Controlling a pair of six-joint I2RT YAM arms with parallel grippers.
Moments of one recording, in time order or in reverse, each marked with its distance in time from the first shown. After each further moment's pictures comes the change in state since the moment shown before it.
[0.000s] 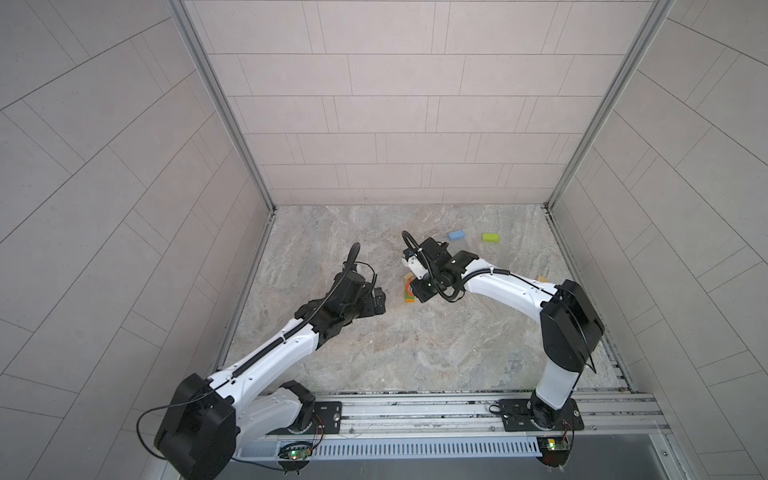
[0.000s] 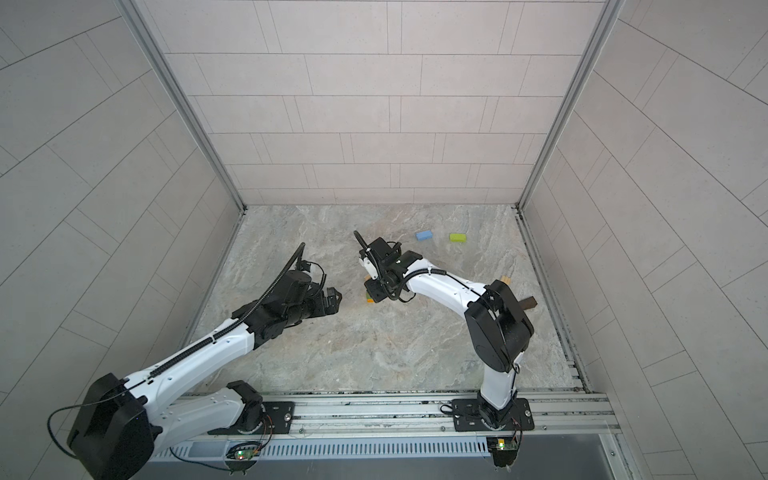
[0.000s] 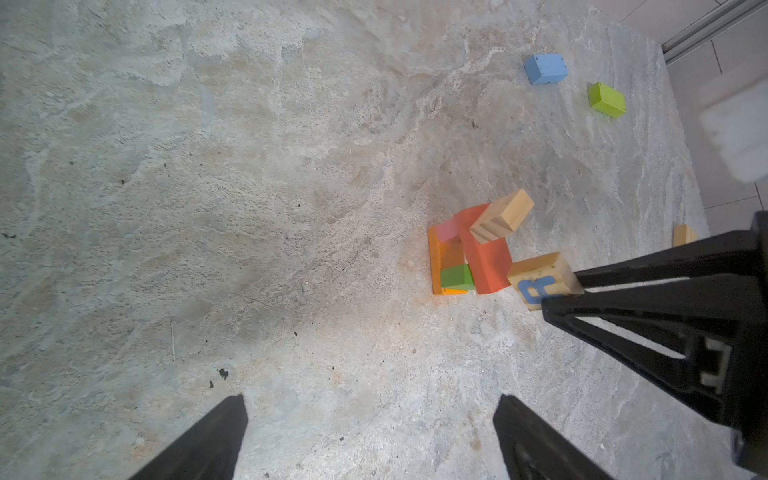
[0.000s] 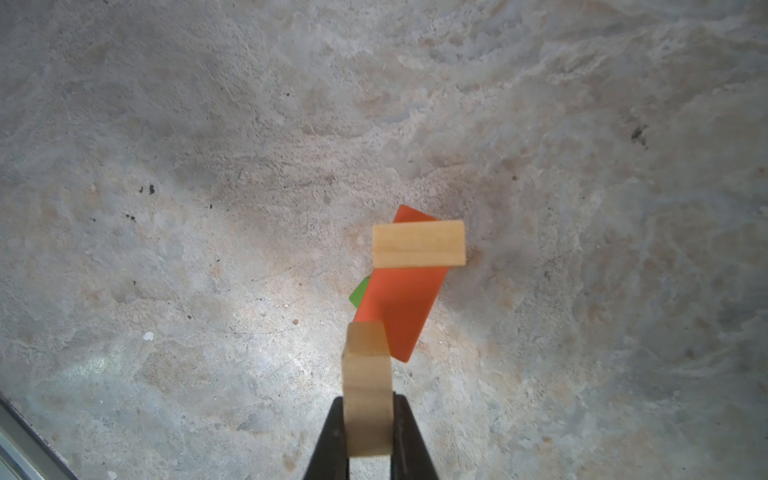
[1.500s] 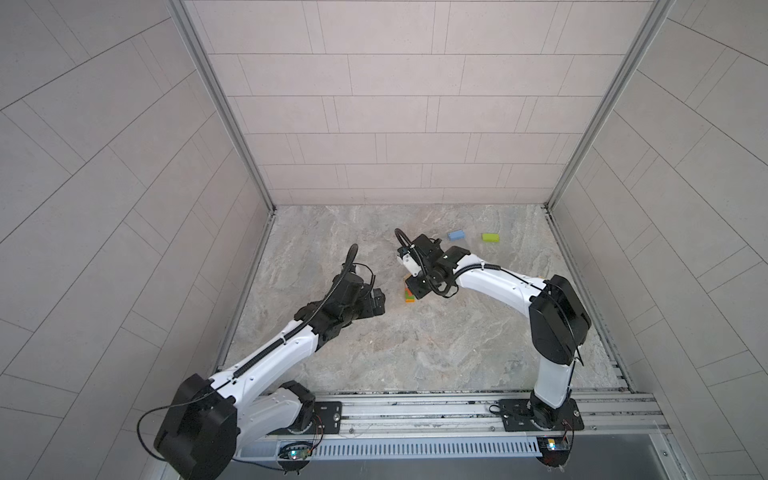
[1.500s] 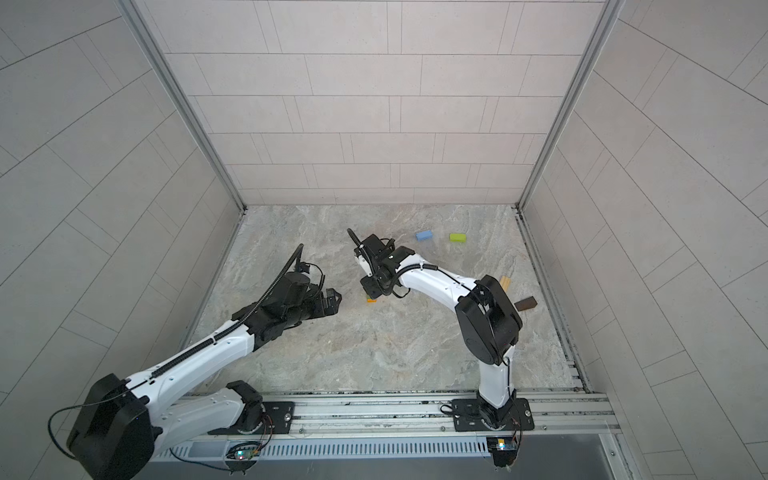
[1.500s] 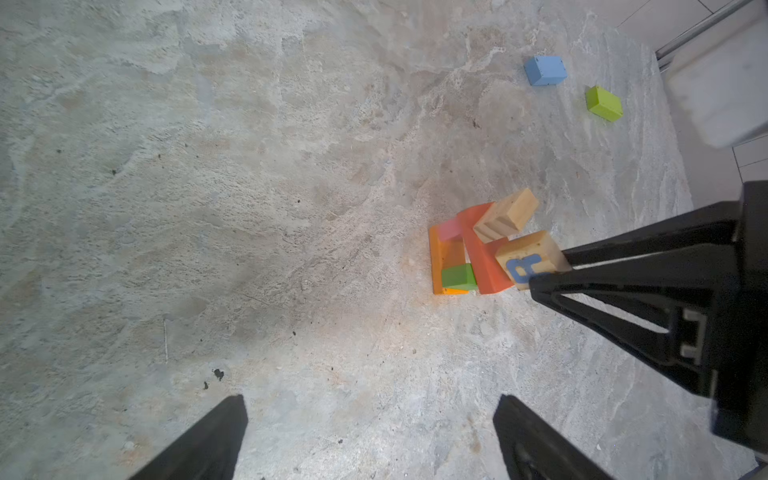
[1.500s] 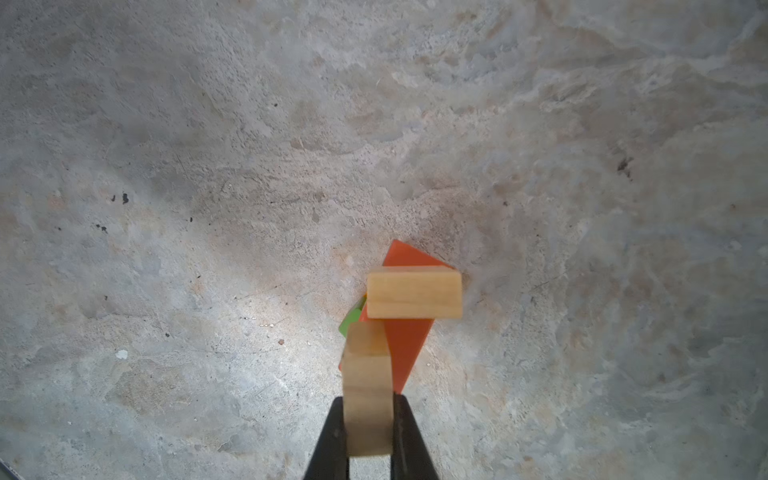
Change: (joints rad) left arm 0.016 -0.005 -0.031 0.036 0.018 -0.010; right arm 0.009 0.074 0.100 -0.052 0.045 -0.040
